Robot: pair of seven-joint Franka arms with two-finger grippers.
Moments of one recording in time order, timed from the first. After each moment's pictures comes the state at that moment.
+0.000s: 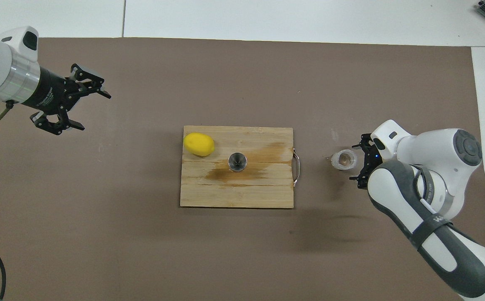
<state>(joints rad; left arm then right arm) 0.02 0.25 -0.13 -1.52 -0.24 1.75 -0.78 -0.02 0.15 0.07 -2.25 0.34 2.42 -1.62</state>
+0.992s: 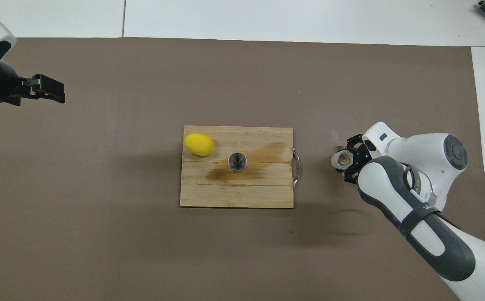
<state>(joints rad) 0.05 0.17 -0.13 -1.47 0.02 1.69 -0.02 0.01 0.21 0.07 -2.25 0.49 2.49 -1.76</state>
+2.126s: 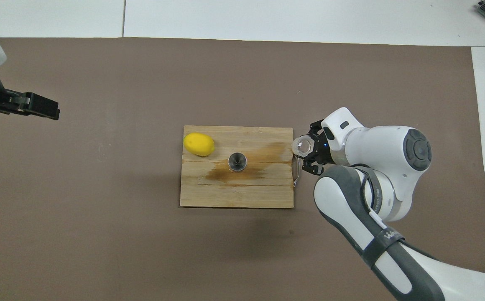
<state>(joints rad) 0.04 0.09 -0.15 -1.47 0.02 1.61 0.06 0.23 0.16 0.08 -2.14 0.47 2.52 -1.42</state>
